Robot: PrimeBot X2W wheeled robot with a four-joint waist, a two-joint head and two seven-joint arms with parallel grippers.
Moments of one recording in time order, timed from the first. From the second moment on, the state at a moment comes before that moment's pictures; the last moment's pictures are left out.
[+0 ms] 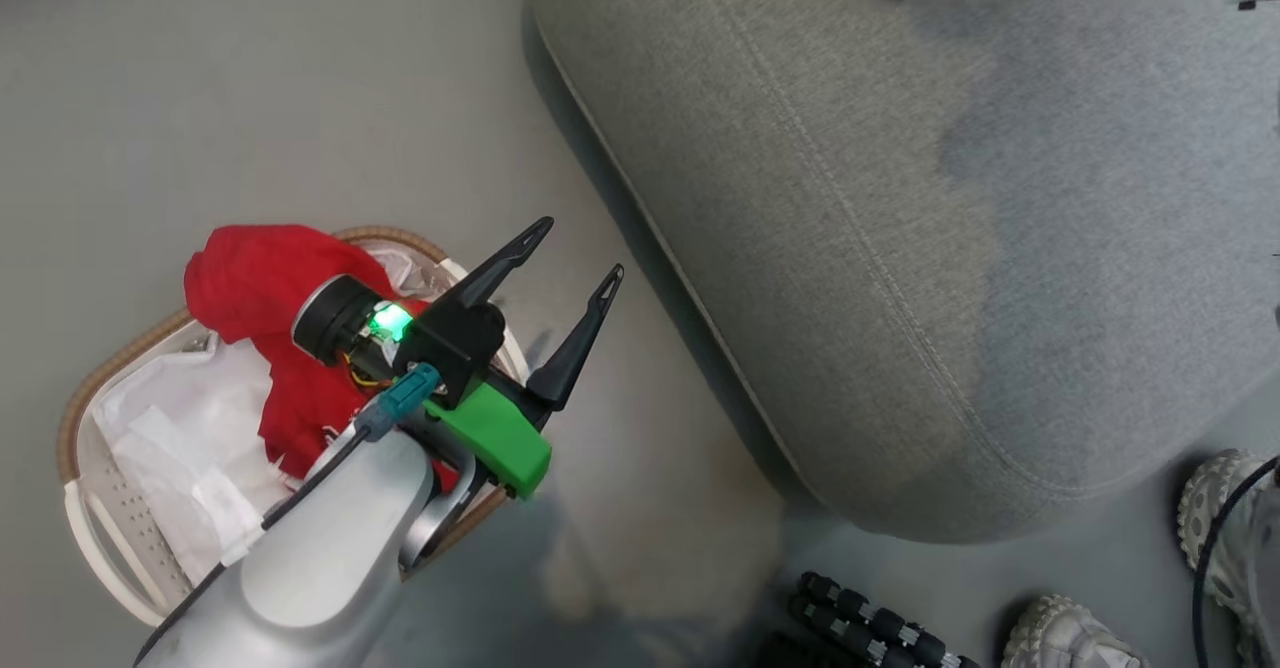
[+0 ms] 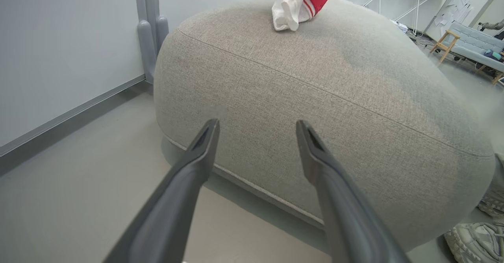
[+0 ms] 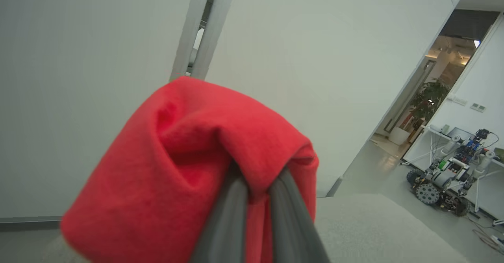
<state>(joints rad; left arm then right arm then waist) -0.61 0.31 -0.79 0.36 -0.43 -0.13 -0.26 -1.01 -0.25 -0.13 0.45 0.04 0.13 -0.26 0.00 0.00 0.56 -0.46</state>
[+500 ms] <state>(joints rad) -0.63 0.29 -0.77 0.39 -0.45 -0.13 -0.26 -0.76 -0.14 -0.43 0.66 -0.08 0.13 -0.26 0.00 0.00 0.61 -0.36</state>
